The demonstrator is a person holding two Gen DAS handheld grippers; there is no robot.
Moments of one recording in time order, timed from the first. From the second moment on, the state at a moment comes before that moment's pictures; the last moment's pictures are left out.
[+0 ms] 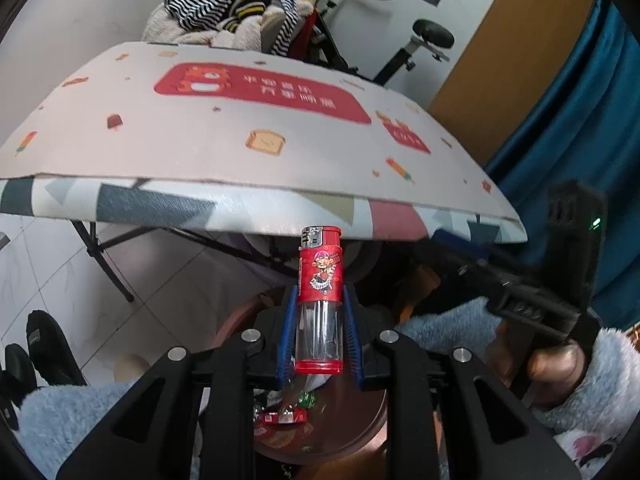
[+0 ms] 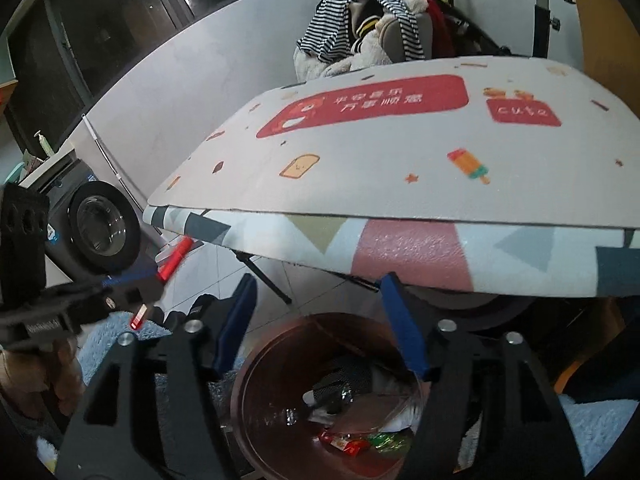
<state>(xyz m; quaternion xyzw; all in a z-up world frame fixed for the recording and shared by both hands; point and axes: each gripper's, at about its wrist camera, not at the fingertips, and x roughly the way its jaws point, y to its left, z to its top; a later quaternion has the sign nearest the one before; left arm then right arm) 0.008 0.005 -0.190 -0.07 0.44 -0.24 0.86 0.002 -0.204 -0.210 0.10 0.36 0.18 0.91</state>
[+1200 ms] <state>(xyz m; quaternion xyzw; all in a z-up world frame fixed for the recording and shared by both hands) 0.003 -0.004 -0.227 -0.03 0.45 -0.17 0.87 0.000 -0.224 -0.219 0.08 0.38 0.10 0.92</state>
